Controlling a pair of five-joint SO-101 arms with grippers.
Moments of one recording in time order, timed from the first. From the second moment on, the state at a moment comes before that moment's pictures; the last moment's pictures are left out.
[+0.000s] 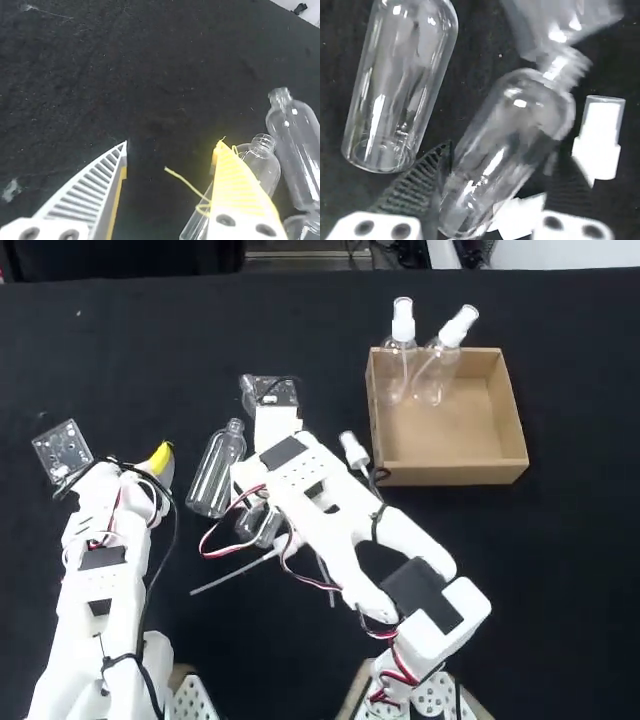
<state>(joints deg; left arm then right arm) -16.5 -44.9 78.8 6.1 17.2 -36.5 9.6 19.4 54.9 -32.1</state>
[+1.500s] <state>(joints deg) -15.7 -44.9 78.8 6.1 16.7 32.7 -23.9 28.8 91.7 59.1</state>
